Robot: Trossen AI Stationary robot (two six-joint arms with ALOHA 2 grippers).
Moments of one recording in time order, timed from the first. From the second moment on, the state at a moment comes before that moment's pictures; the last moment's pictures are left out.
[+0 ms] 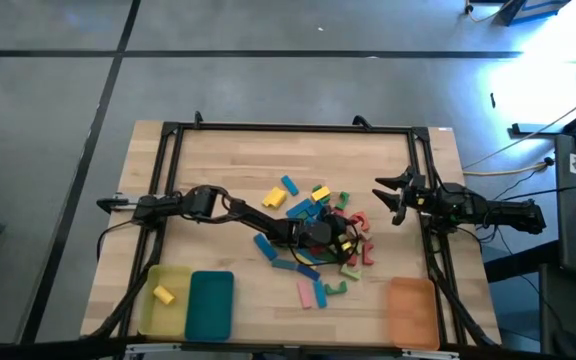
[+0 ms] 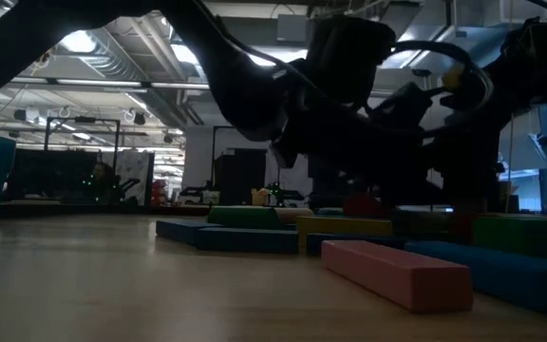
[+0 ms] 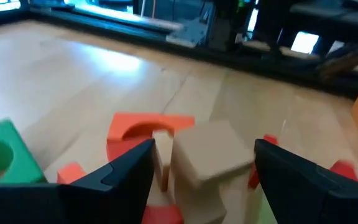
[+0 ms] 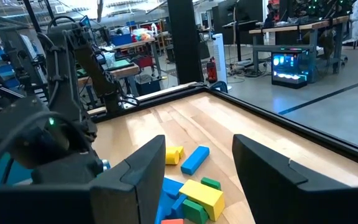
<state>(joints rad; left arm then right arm) -0.14 2.47 1.60 0.60 -0.41 -0.25 0.00 0.00 0.09 -0.08 0.32 0.19</state>
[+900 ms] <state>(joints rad) -0.12 2.47 1.60 0.59 -0.41 -0.26 0.00 0.00 0.09 -0.08 0.32 0.19</state>
